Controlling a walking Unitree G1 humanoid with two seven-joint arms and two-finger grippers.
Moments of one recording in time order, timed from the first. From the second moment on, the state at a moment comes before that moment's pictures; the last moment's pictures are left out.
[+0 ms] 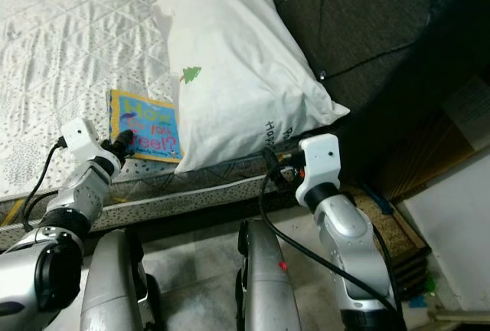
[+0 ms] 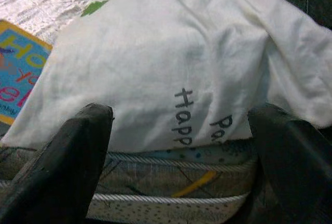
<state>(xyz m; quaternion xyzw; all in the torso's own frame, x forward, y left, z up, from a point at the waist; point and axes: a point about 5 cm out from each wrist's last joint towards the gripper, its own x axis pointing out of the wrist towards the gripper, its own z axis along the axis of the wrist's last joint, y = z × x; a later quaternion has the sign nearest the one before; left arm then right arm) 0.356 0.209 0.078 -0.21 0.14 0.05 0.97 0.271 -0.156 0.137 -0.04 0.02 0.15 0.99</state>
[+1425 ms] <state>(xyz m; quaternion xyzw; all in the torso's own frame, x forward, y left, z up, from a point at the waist) 0.293 0.220 0.092 -0.03 0.01 0.10 0.99 0.314 -0.112 0.116 0.06 -0.02 0.15 0.99</state>
